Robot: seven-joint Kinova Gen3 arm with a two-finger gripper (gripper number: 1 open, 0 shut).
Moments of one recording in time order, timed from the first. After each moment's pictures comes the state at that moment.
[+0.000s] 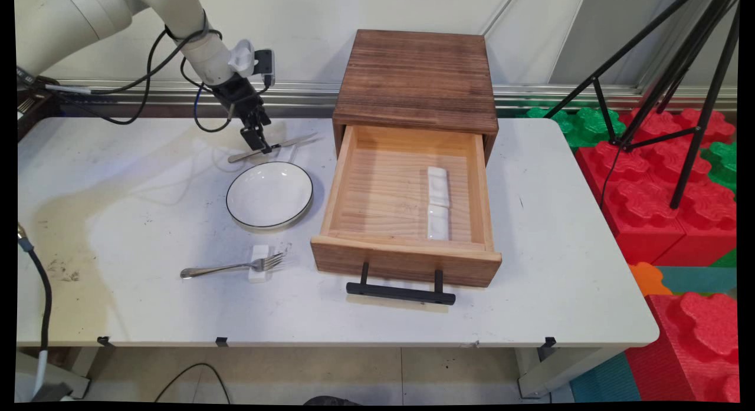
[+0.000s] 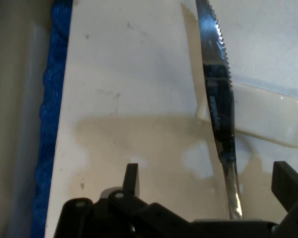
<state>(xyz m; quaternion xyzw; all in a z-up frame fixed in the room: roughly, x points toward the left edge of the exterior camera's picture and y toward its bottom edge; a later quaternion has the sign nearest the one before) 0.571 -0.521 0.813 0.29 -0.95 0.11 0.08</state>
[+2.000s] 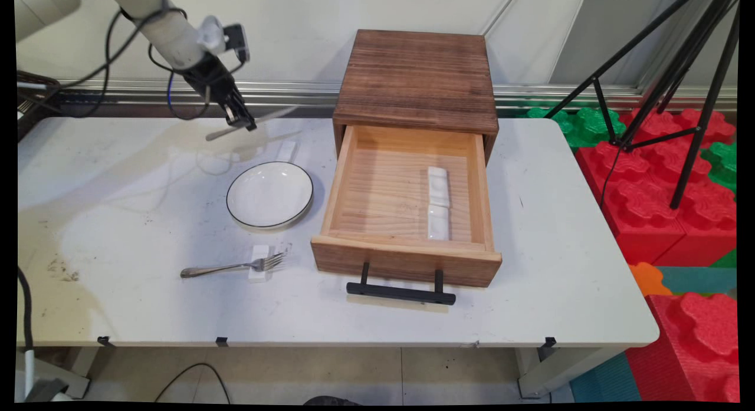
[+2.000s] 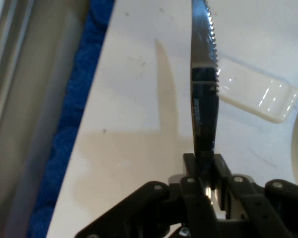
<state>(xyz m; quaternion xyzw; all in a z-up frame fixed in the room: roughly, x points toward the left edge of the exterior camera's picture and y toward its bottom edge) 0.592 -0.477 0.868 0.36 -0.92 0.14 0.11</state>
